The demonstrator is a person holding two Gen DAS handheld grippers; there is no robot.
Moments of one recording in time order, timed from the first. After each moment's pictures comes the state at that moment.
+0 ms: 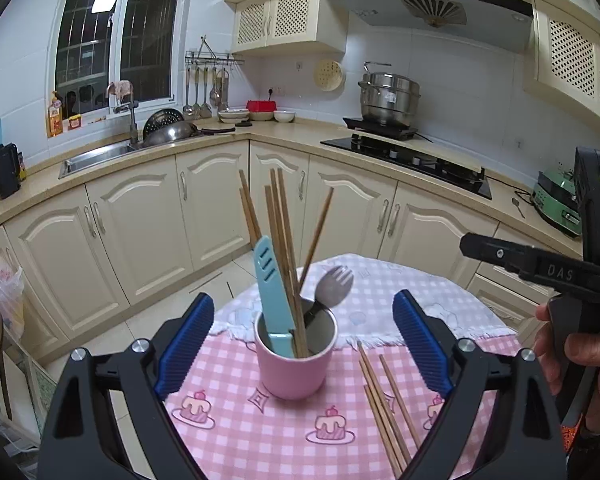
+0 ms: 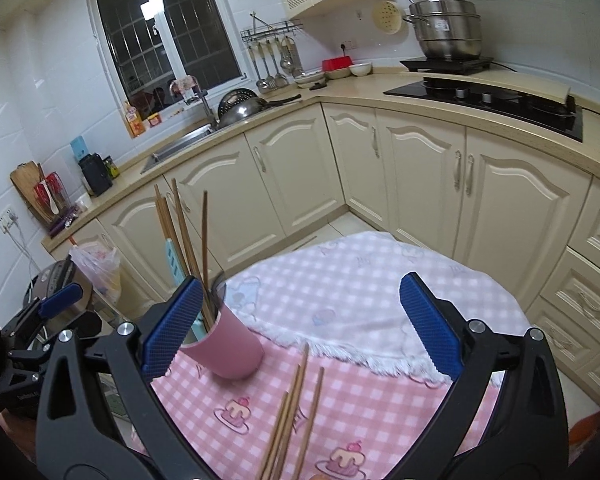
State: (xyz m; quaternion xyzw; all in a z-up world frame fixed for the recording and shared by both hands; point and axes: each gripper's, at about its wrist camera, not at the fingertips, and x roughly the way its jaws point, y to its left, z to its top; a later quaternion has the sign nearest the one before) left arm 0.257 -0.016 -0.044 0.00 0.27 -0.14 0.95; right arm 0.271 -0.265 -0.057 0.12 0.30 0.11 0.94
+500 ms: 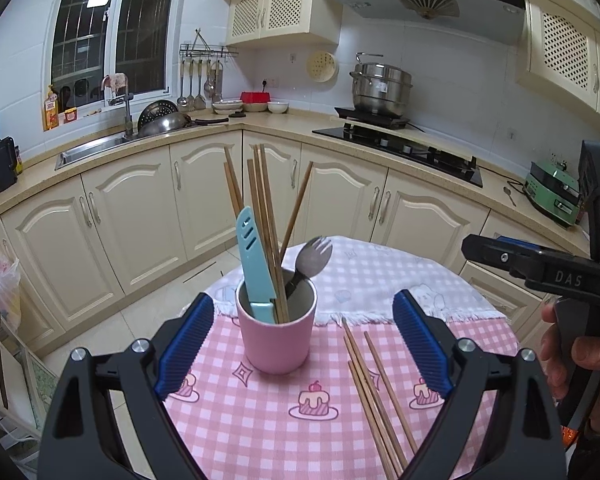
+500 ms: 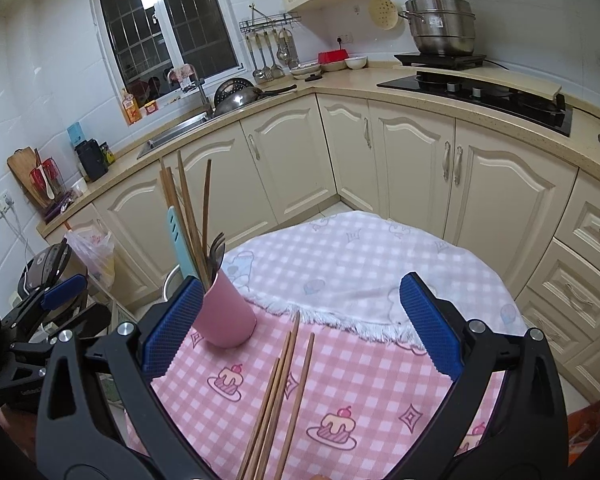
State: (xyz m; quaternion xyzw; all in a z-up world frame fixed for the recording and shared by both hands) left arm 0.229 -0.026 -0.057 0.01 0.29 -0.14 0.95; right arm 0.238 -0.266 -0.063 0.11 0.31 0.10 0.94
